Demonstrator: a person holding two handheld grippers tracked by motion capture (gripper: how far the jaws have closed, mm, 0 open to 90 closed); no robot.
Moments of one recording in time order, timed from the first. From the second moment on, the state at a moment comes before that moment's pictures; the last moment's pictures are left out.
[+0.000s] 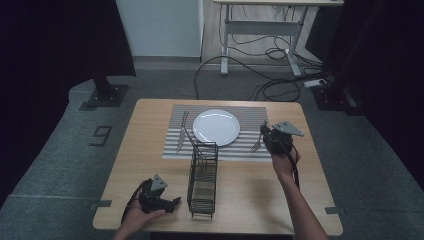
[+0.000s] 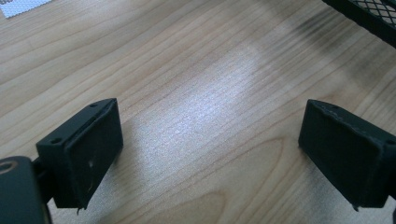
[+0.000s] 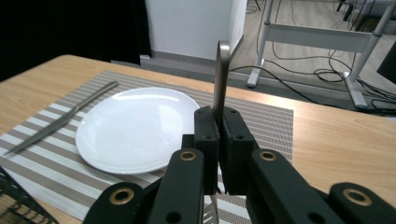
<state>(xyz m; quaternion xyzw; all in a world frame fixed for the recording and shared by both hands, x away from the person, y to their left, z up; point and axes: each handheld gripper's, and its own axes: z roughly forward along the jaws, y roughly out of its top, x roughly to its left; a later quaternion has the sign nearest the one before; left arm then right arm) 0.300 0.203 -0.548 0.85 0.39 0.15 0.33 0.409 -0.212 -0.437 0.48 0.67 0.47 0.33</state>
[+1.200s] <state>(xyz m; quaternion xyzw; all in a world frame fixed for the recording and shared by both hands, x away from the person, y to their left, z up) 0.299 0.203 -0.548 0.85 0.39 0.15 0.33 0.430 -0.195 -0.478 0.47 0.69 0.43 0.34</state>
